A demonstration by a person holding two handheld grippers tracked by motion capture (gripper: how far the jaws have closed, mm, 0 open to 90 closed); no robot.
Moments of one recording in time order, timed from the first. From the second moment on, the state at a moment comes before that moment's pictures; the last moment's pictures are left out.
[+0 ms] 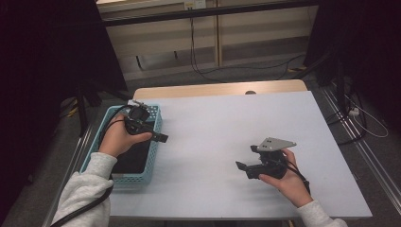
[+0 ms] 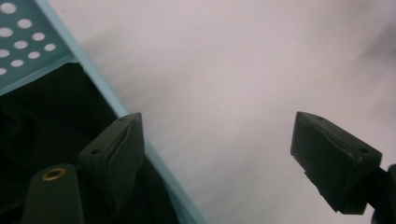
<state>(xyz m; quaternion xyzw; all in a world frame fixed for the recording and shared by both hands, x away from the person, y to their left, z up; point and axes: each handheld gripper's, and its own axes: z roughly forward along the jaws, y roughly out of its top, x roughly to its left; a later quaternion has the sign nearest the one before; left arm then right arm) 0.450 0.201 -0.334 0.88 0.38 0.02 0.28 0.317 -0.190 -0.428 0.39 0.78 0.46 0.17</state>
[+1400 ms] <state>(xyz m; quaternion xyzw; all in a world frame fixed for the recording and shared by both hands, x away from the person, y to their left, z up) 0.427 0.160 -0.354 0.89 0.33 -0.01 0.30 0.308 -0.219 -0.430 0.40 0.78 0.45 0.17</state>
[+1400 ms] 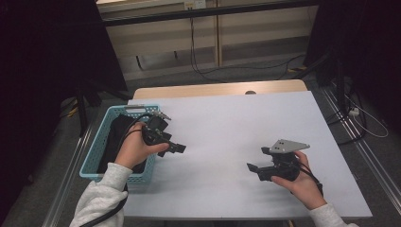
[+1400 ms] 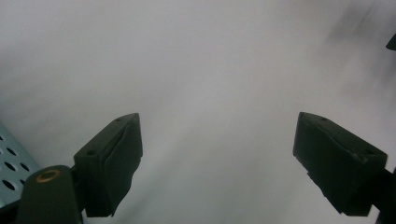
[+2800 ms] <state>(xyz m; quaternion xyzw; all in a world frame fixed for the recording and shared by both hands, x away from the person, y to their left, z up) 0.406 0.144 -0.387 0.89 0.32 -0.04 0.32 0.297 -0.237 -0.434 0.40 0.79 0.44 0.17</state>
